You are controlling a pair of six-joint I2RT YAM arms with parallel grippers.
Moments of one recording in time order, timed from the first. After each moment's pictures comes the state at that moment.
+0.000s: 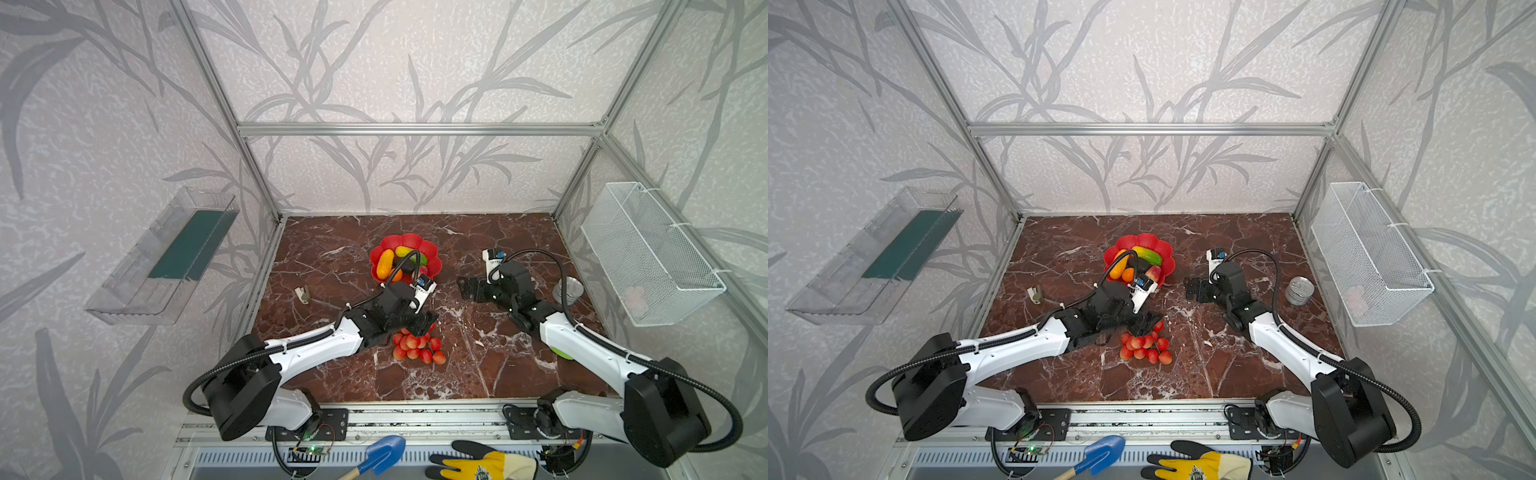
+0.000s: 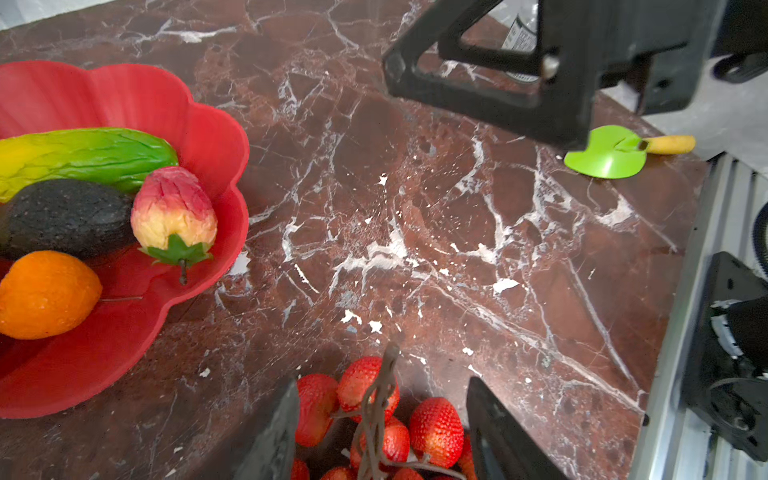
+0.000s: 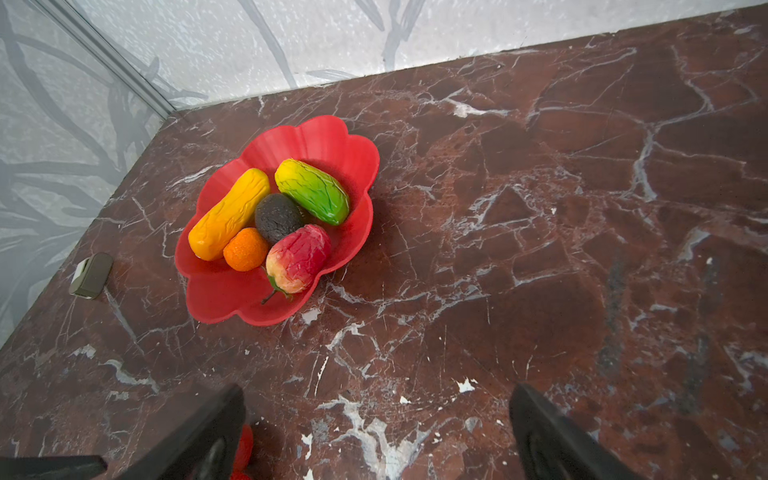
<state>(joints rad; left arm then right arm) -0.84 1.41 0.79 -0.02 0.08 -0.15 0.41 1.23 0.66 0.03 -0.07 0.35</state>
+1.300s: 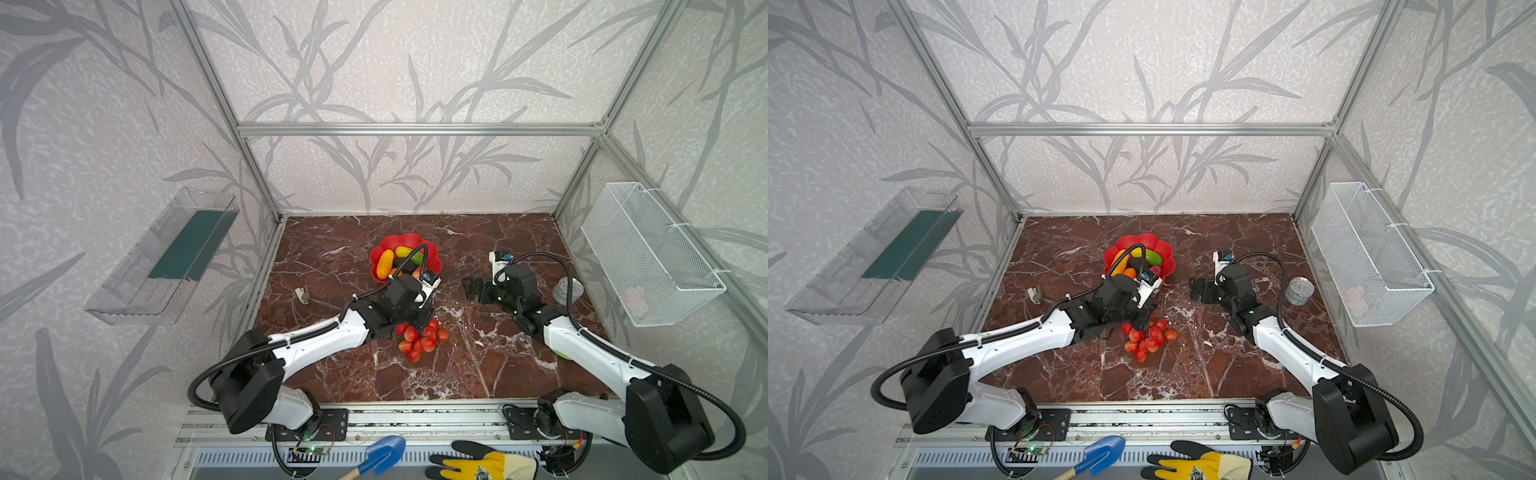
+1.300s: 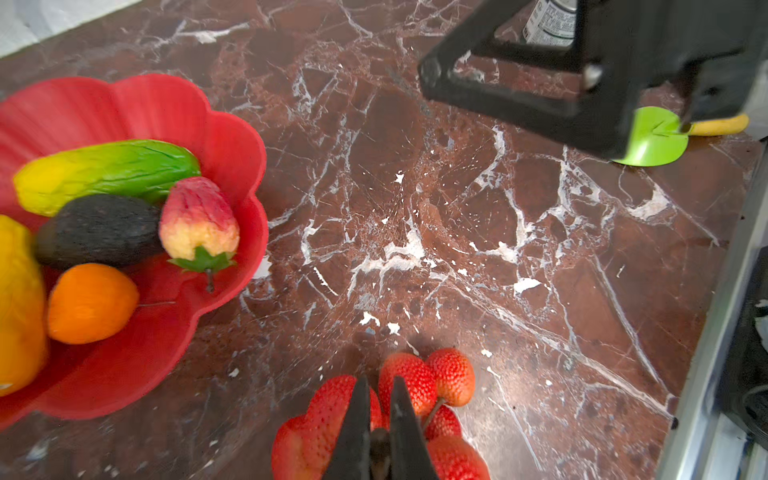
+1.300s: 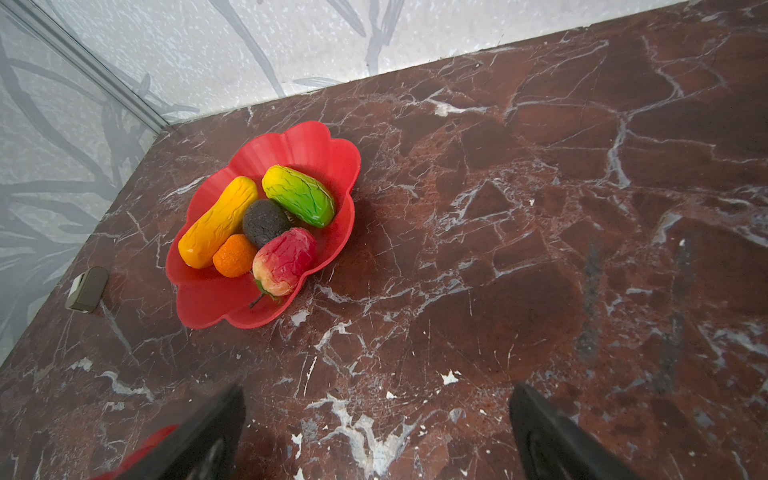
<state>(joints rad) -0.85 1.39 0.92 -0.19 0.03 -0.10 0.36 1.21 0.63 0.05 -0.08 0.37</state>
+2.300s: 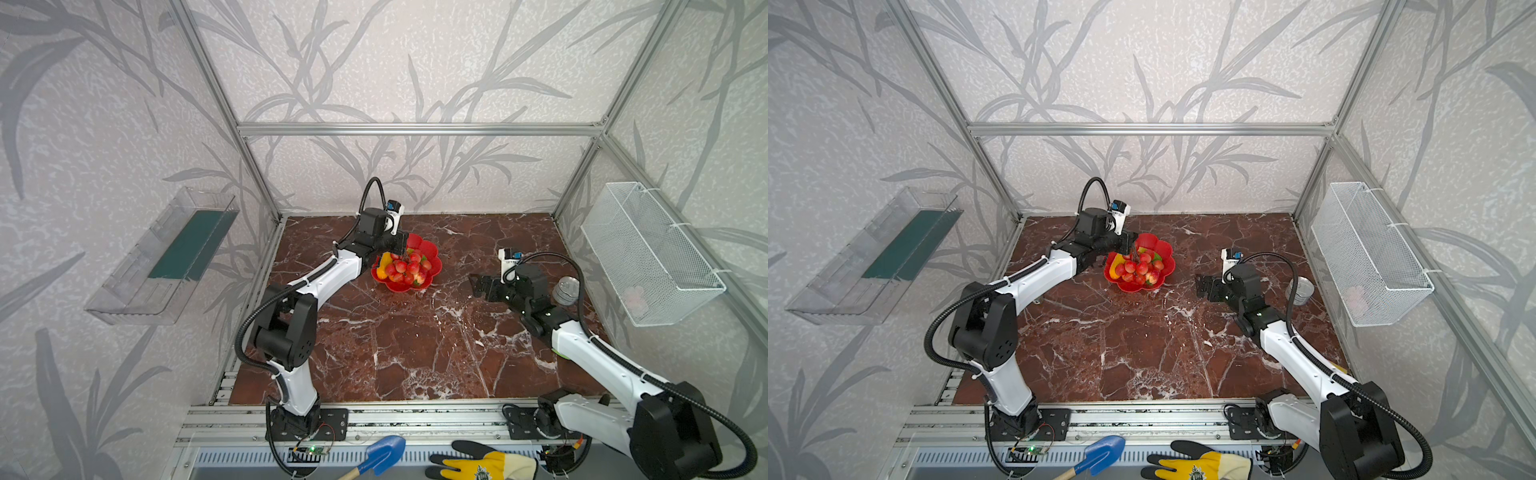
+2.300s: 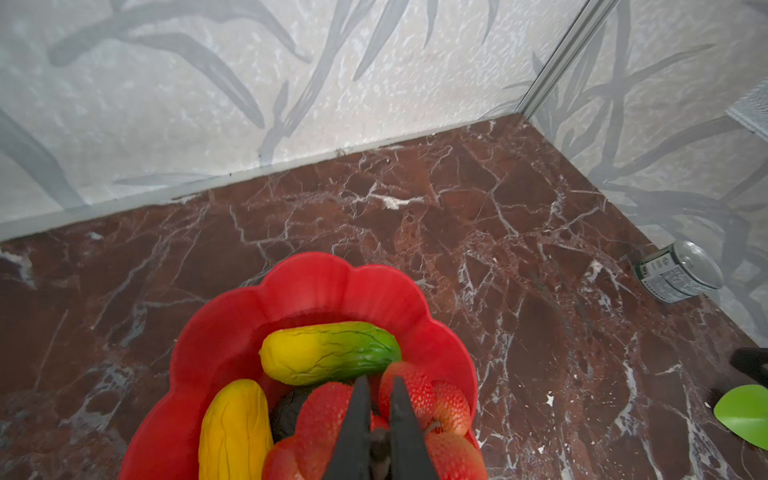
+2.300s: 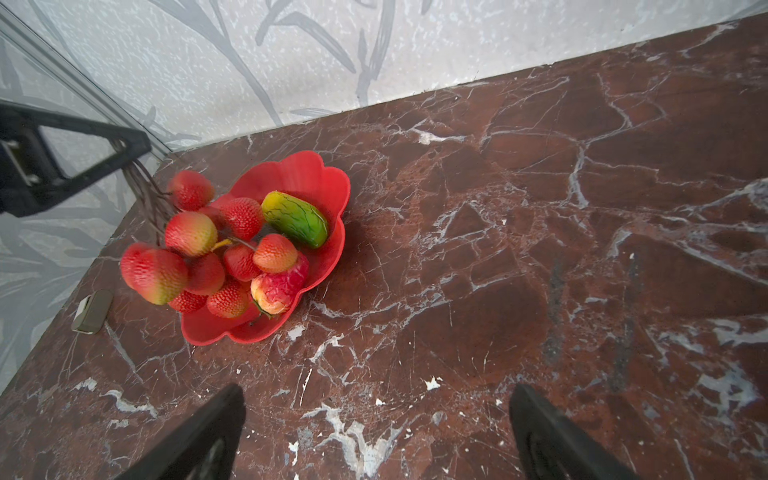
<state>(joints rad) -0.40 1.83 1.38 -0.08 0.25 -0.14 0.31 1.13 0.63 0.01 -0.09 0.37</state>
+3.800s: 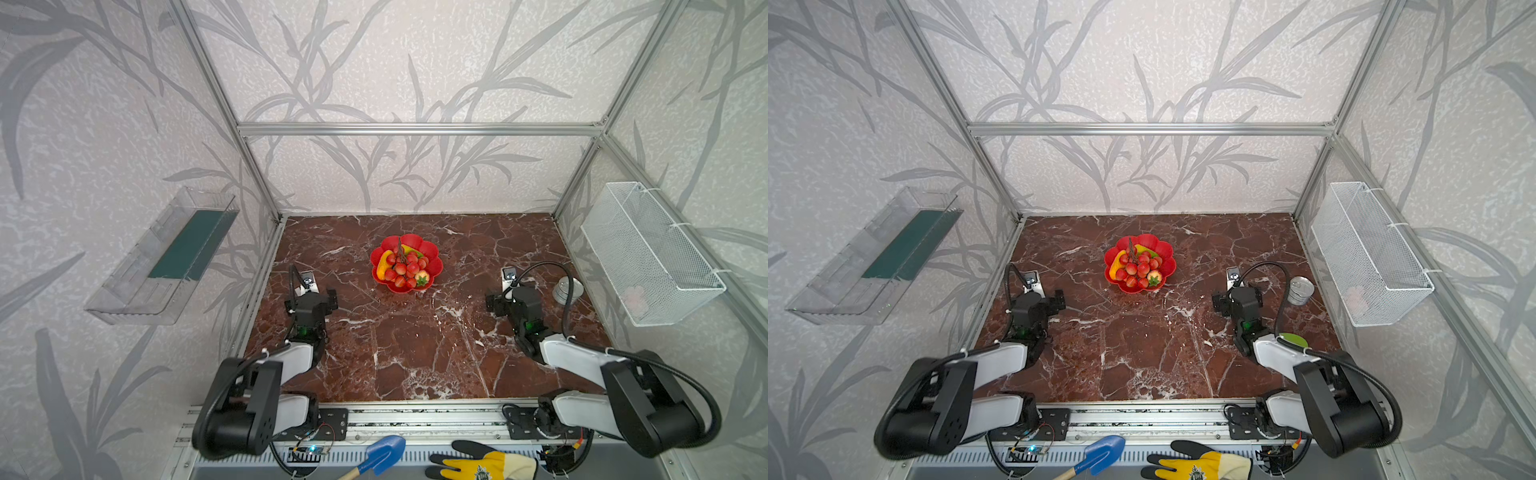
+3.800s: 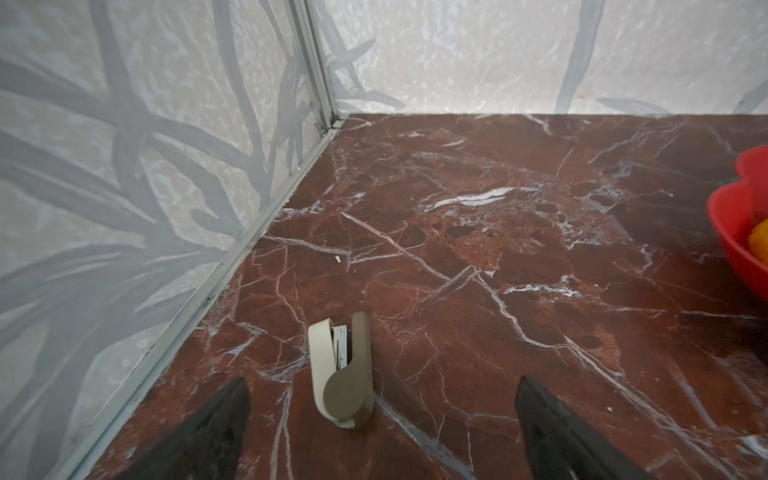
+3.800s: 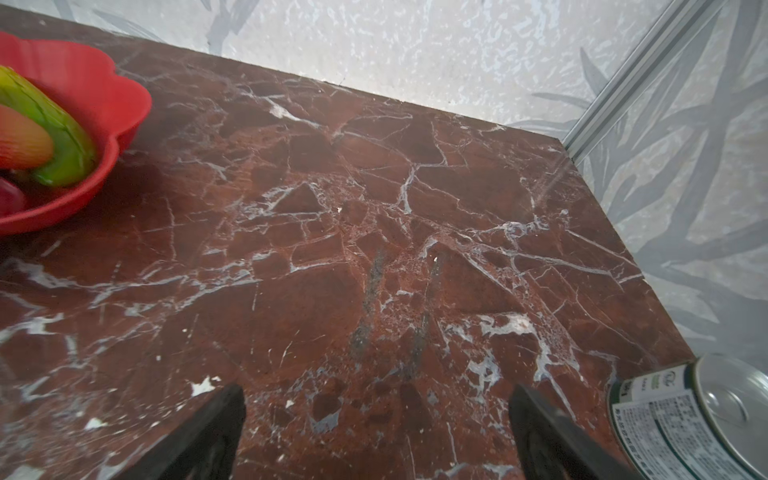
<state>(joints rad) -0.07 1.38 0.26 0.75 -0.39 -0.02 0.29 1.35 0.33 0.60 0.31 -0.09</state>
